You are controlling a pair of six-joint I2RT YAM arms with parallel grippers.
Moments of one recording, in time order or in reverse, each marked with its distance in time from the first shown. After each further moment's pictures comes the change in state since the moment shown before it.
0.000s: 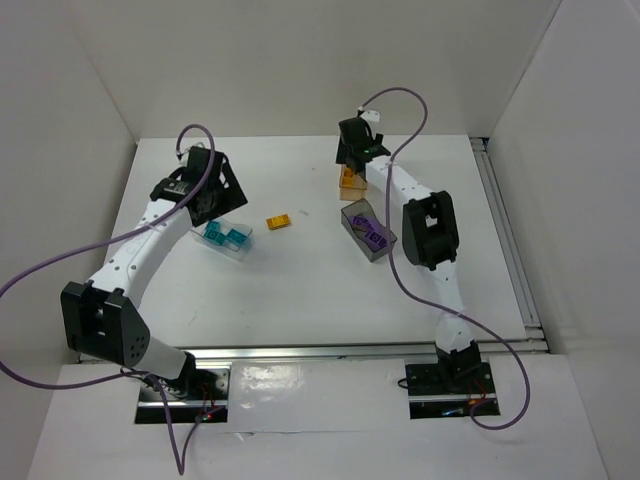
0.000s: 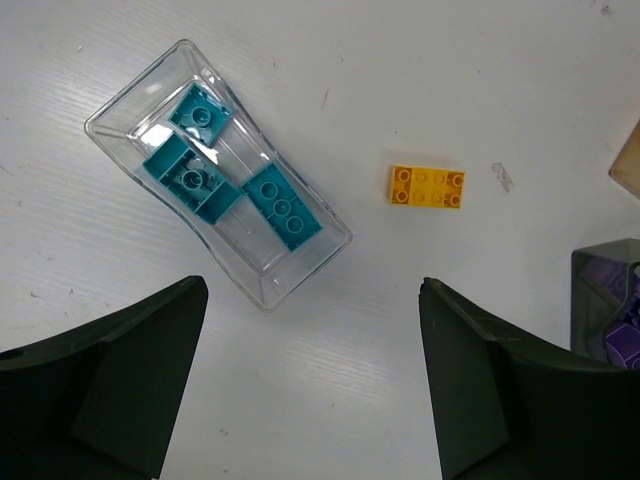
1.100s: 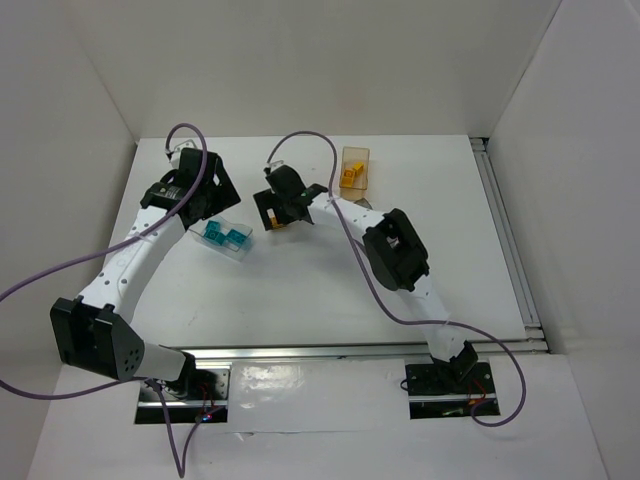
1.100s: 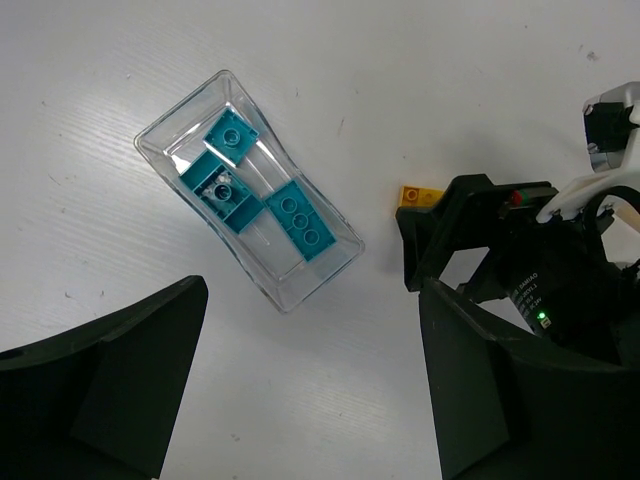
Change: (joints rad) left arm 0.000 -0.072 -0.013 -0.006 -0.067 0.004; right arm 0.365 -0.039 -0.171 -0.057 -0.333 -0.140
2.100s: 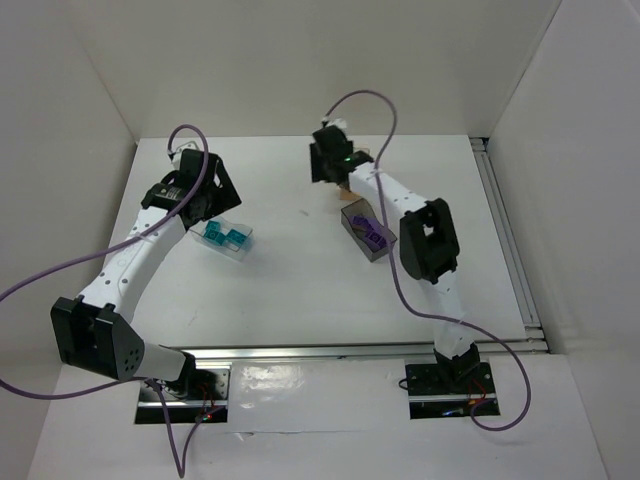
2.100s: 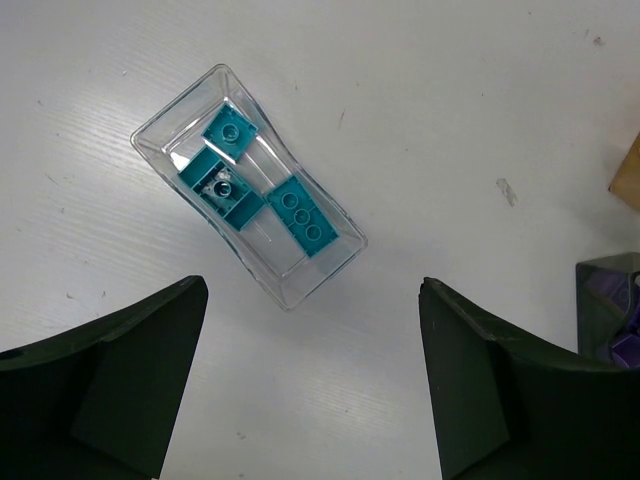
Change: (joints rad) left arm 0.000 0.000 -0.011 0.004 0.011 0.013; right arm -0.171 -0.117 0.014 -0.071 0.226 0.032
